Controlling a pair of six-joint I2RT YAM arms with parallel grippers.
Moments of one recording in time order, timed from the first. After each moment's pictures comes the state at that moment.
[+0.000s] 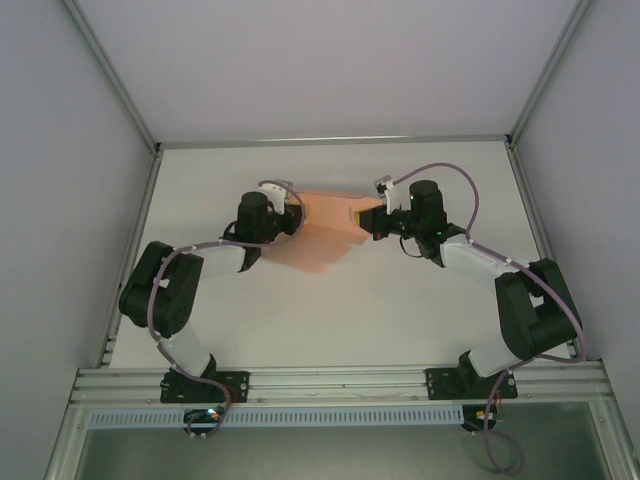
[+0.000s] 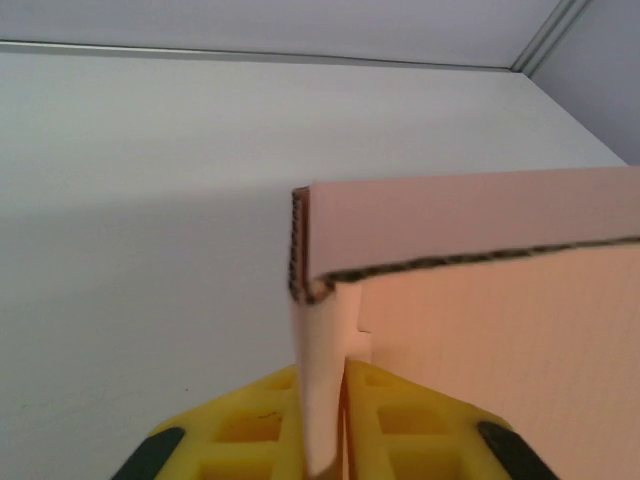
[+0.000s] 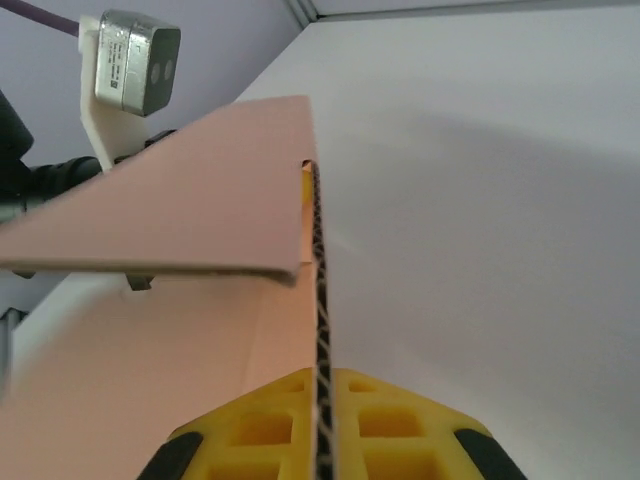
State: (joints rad) left arm -0.46 1.71 0.81 0.53 0.30 -0.31; right arm 0.31 1.52 0.83 0.26 -0.63 0.24
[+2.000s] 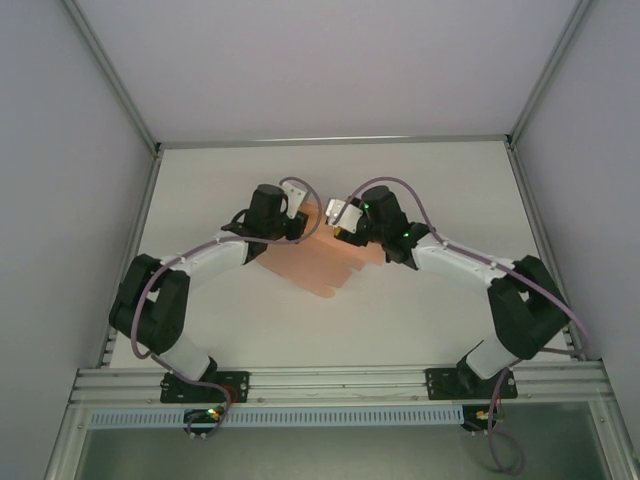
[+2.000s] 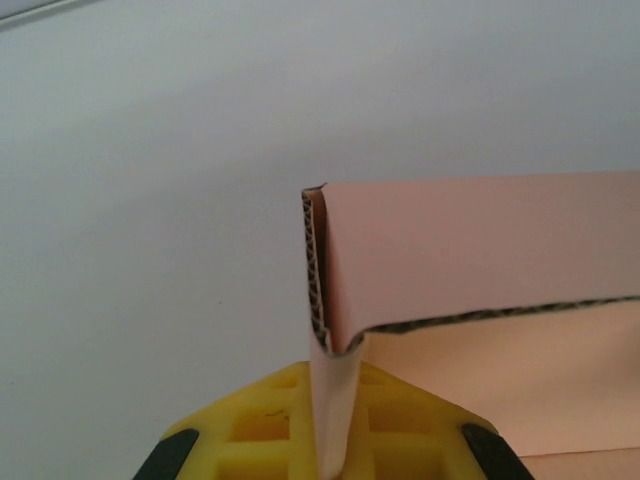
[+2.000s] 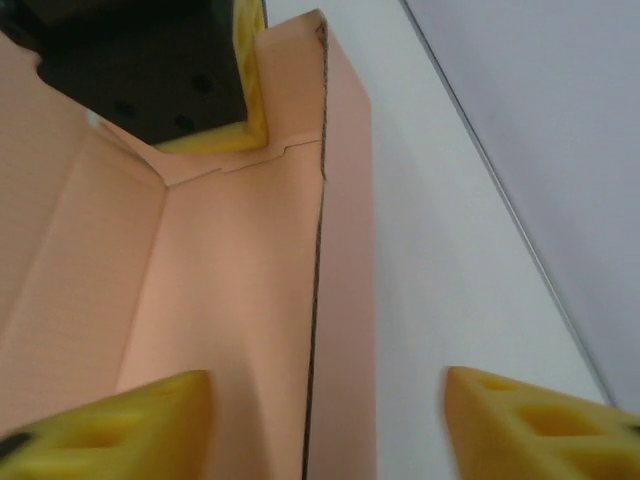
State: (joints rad) left arm -0.56 1.61 0.96 0.01 0.12 -0.03; right arm 0.59 1.58 0.99 0.03 -0.02 -0.73
